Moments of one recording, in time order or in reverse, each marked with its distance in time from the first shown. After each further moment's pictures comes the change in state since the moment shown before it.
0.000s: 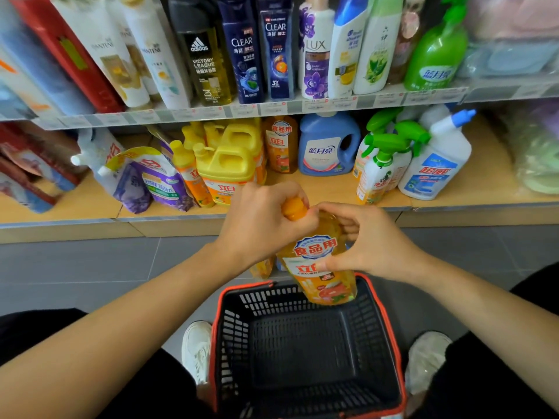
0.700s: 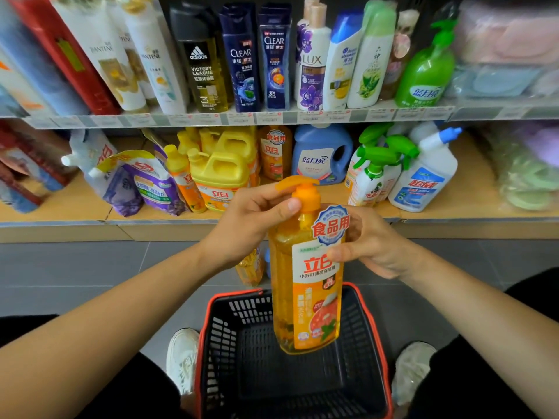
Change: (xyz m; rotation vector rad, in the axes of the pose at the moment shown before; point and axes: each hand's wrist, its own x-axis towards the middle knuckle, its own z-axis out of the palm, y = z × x) left_hand 0.004 -0.009 0.002 -1.042 -0.226 -0.297; right_hand 0.009 0.003 -0.018 0.510 -0.122 0.123
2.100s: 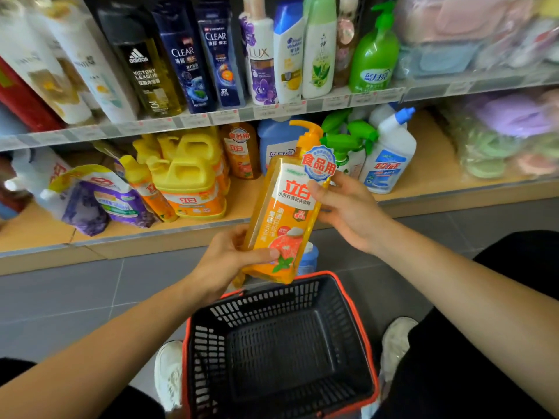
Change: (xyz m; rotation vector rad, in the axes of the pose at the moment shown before) left_hand -0.015 -0.076 0.001 -0.005 0.084 -0.451; right_hand 0.003 -0.002 -0.019 0.249 0.477 0.017
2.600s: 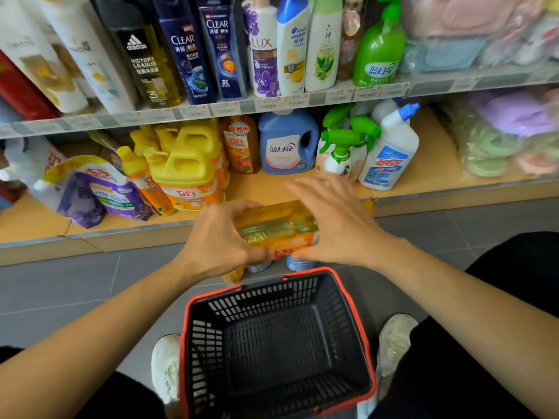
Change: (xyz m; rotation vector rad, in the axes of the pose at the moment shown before) left_hand -0.011 0.049 0.001 0.907 0.253 0.350; right_hand -0.011 0.010 0.001 -1.670 -0.111 -0.598
